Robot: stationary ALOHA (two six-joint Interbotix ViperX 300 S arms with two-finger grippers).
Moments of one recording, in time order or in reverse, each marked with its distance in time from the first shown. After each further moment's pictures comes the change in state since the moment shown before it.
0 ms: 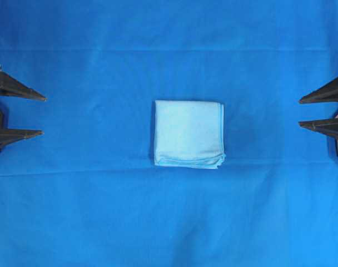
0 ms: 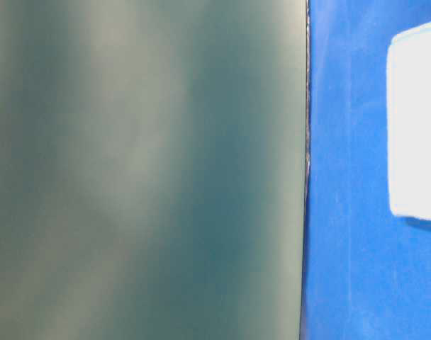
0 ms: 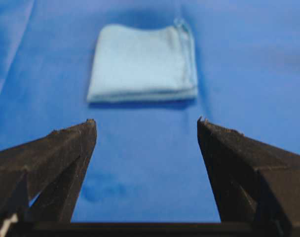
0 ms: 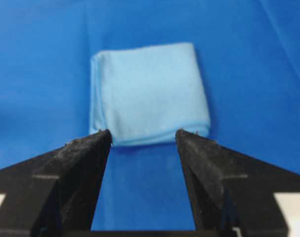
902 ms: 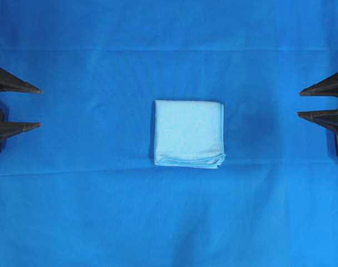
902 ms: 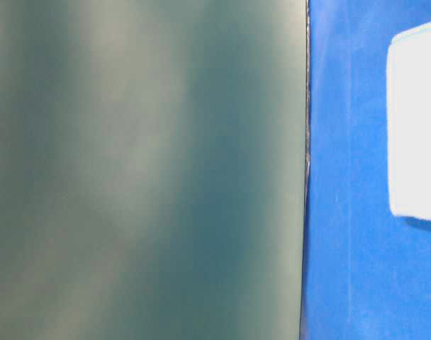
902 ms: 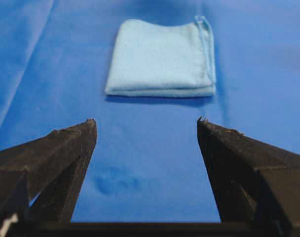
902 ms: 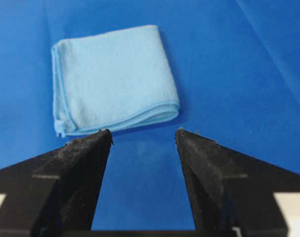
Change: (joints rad) left arm 0.046 -0.032 0.017 0.000 0.011 -0.003; right arm -0.117 -0.035 0.092 0.005 -0.077 0.000
